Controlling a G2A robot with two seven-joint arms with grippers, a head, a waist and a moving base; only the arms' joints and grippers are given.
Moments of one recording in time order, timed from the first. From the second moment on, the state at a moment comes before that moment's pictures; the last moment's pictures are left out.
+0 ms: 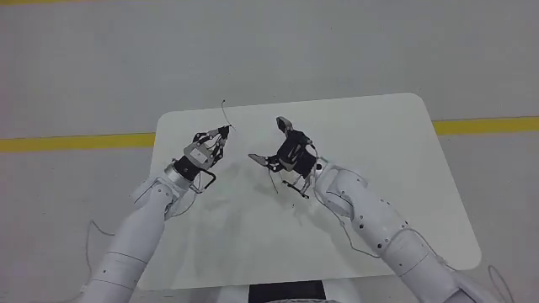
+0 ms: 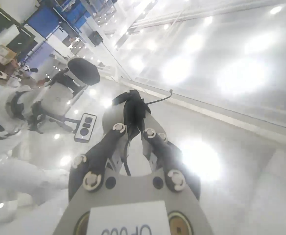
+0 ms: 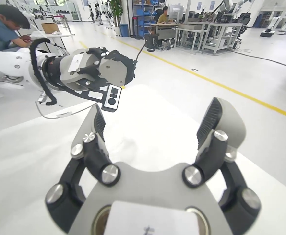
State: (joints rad) left arm 1.37 -1.13 -1.28 -1.37 -1.41 0.31 -0.78; right arm -1.23 -1.30 0.90 -1.43 -1.33 -0.34 -0.25
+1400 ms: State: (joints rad) left arm 1.39 -1.10 -1.19 -1.38 -1.57 0.34 -0.78; right arm -1.18 -1.33 0.83 -1.34 -1.52 -0.22 -0.45
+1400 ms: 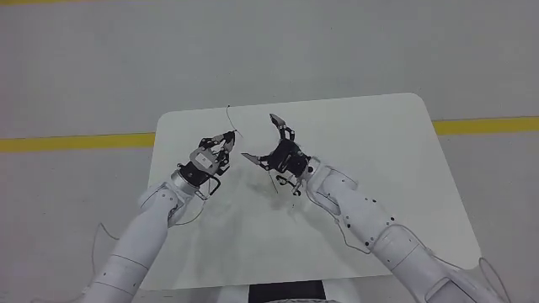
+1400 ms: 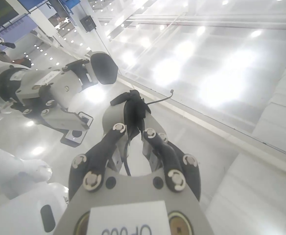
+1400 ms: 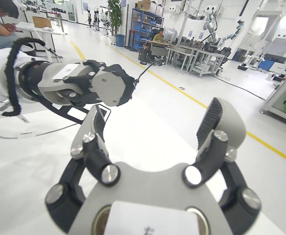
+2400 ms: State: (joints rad) left arm 1.39 -1.10 -1.19 -1.38 -1.57 0.34 -0.78; right arm -1.17 -1.36 0.80 -1.33 -1.57 -0.21 -0.45
